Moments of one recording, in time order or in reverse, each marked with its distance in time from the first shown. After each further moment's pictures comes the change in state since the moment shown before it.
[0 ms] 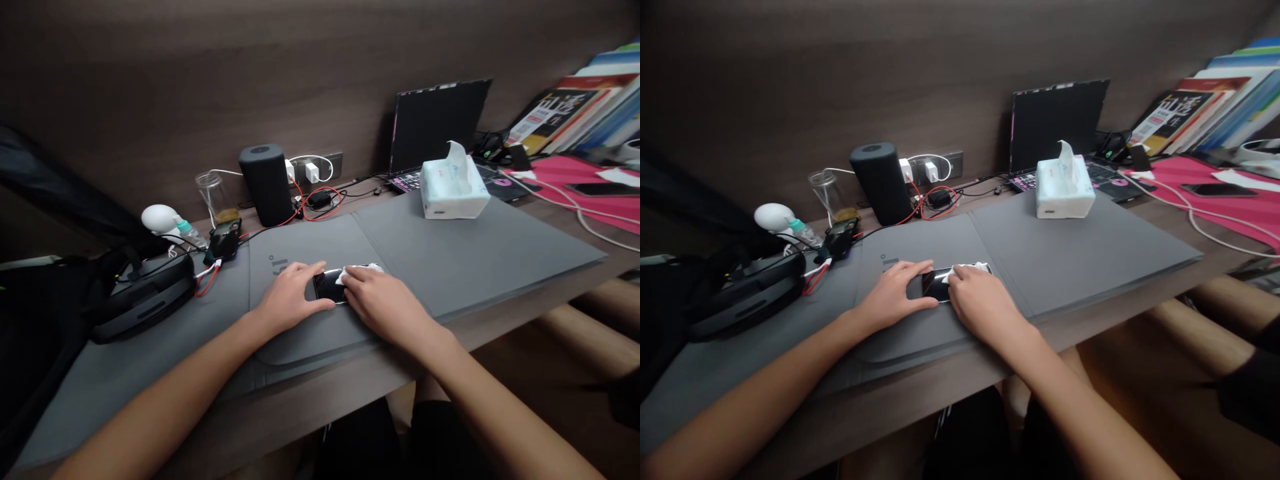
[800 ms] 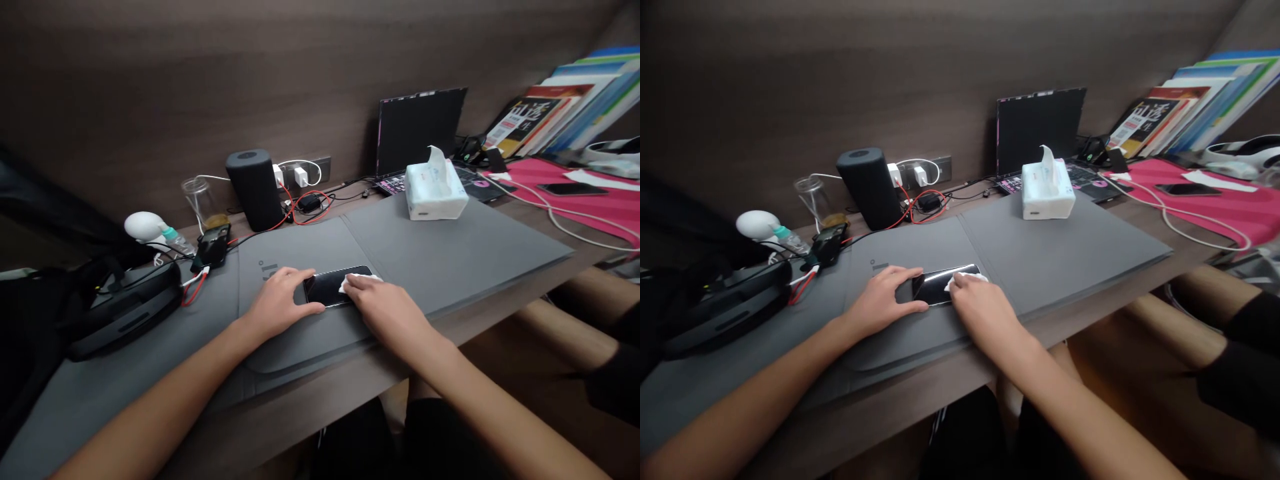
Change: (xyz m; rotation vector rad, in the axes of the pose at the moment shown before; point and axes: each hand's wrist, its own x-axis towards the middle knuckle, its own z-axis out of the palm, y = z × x) left_hand -0.001 0.001 -0.001 0.013 -0.004 -0.009; right_hand -0.020 0.011 0.004 -0.054 0.025 0.042
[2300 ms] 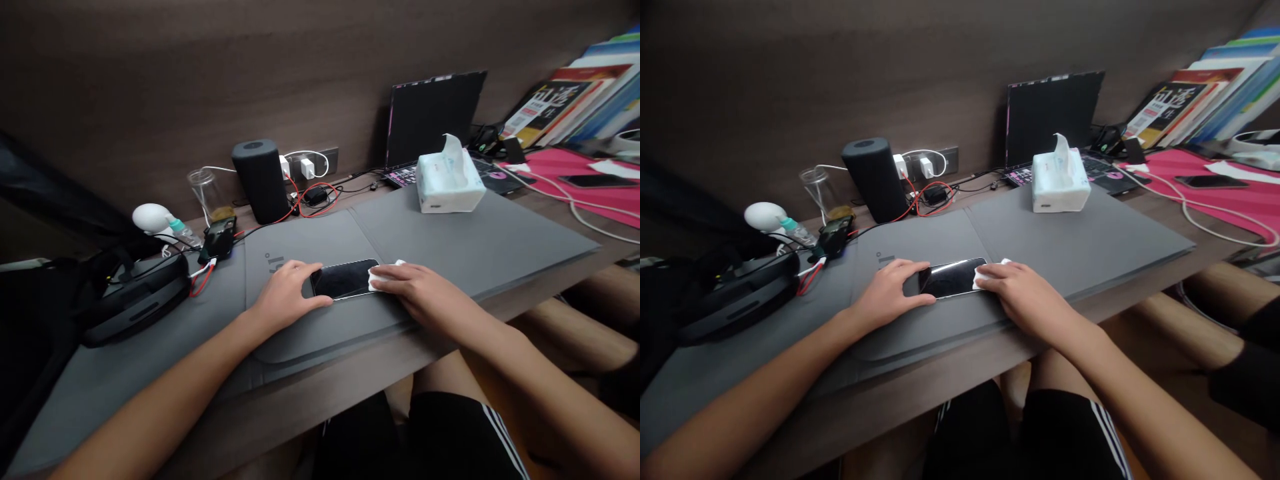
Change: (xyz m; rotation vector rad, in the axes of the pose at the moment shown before) left_hand 0.000 0.001 -0.001 0.036 -0.003 -0.006; right_hand -0.022 0.058 -0.002 0.159 0.026 -0.152
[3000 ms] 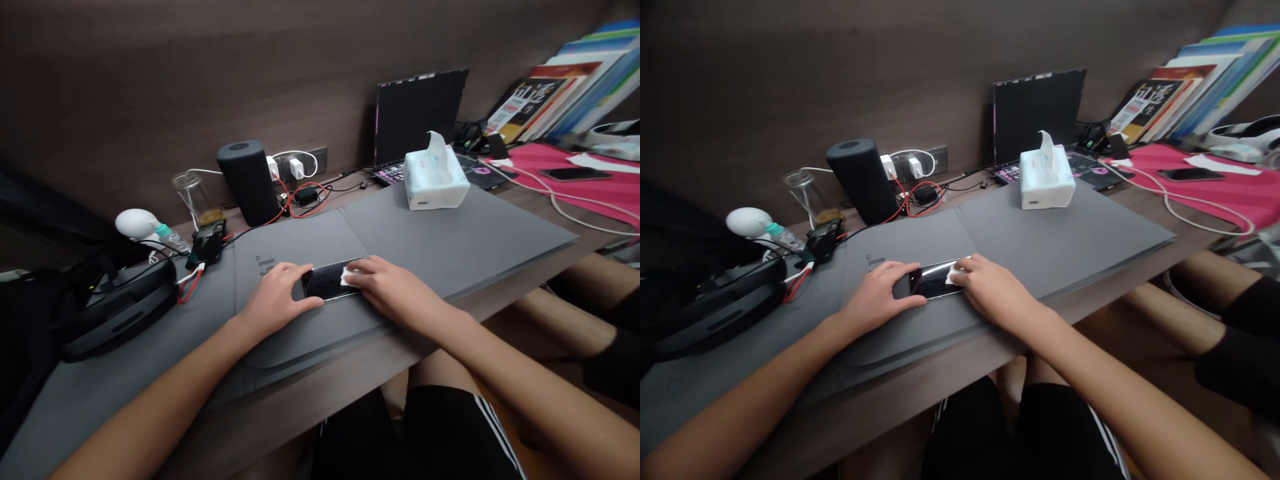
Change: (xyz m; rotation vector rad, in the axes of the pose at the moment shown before) left_hand -0.002 0.001 0.002 0.026 0.021 0.022; right_hand 0.027 -0.022 0.006 0.060 -0.013 0.001
